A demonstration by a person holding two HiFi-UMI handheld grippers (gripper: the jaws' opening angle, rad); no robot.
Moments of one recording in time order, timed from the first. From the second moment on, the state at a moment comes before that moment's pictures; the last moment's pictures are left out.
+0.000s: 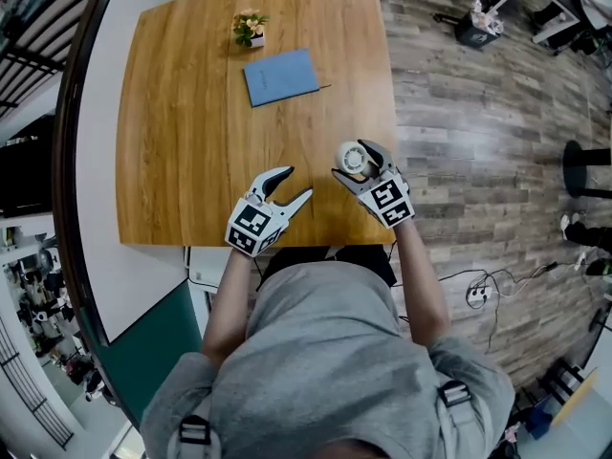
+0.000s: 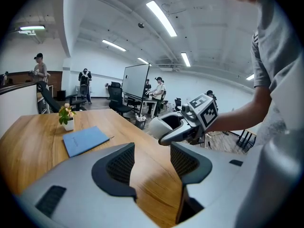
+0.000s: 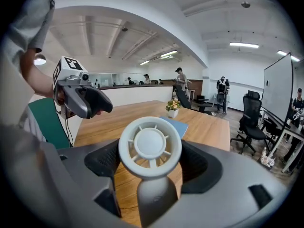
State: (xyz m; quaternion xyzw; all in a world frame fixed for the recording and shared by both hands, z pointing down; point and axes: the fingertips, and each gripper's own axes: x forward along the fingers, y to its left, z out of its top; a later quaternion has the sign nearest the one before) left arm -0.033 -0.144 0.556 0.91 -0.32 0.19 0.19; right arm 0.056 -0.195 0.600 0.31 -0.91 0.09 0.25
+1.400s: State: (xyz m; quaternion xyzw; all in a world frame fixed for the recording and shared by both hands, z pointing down) left arm -0.023 -0.138 0.632 0.89 -0.32 0.23 0.24; right arm 0.040 -0.192 0.742 0.25 -0.90 0.16 0.31
